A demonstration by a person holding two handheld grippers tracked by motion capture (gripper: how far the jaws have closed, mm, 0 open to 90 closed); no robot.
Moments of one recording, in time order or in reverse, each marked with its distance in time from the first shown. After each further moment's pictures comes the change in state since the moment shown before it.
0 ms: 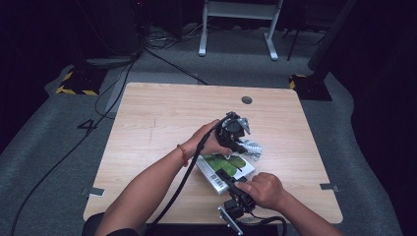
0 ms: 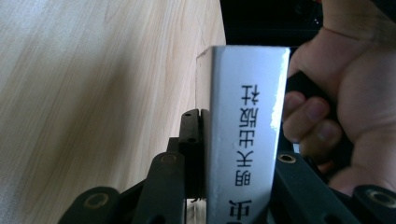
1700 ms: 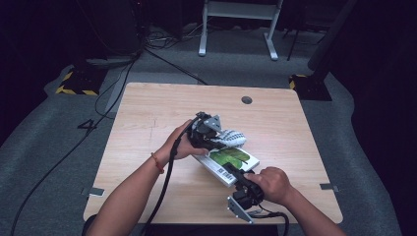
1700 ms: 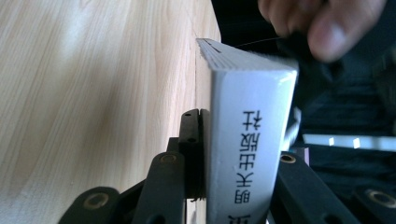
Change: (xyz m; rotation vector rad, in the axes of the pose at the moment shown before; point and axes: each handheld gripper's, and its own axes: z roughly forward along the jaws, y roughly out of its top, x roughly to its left) left arm -0.006 -0.076 -0.051 -0.154 0.163 -0.061; right arm -0.015 -0.029 -0.004 -0.020 0.009 0.140
